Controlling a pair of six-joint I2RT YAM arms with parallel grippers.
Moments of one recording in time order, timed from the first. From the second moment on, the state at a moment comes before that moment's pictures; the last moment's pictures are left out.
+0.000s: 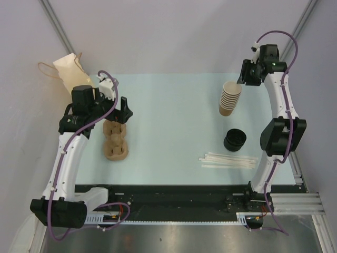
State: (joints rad) left arm -0.06 1.10 1.24 -0.70 0.42 0.15; right arm -0.06 1.95 2.05 -0.88 -0.19 0.11
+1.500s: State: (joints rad) left arm -0.06 1.11 1.24 -0.70 0.37 0.12; right arm -0.12 2.01 2.06 -0.89 -0.30 0.17
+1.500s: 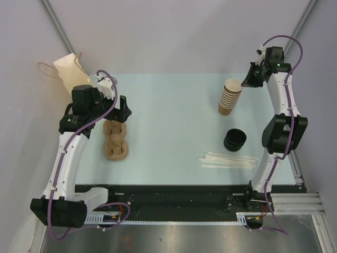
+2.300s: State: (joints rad) left arm -0.06 1.13 1.24 -0.69 0.37 0.11; right arm -0.18 1.88 2.19 -0.90 -0.44 0.16
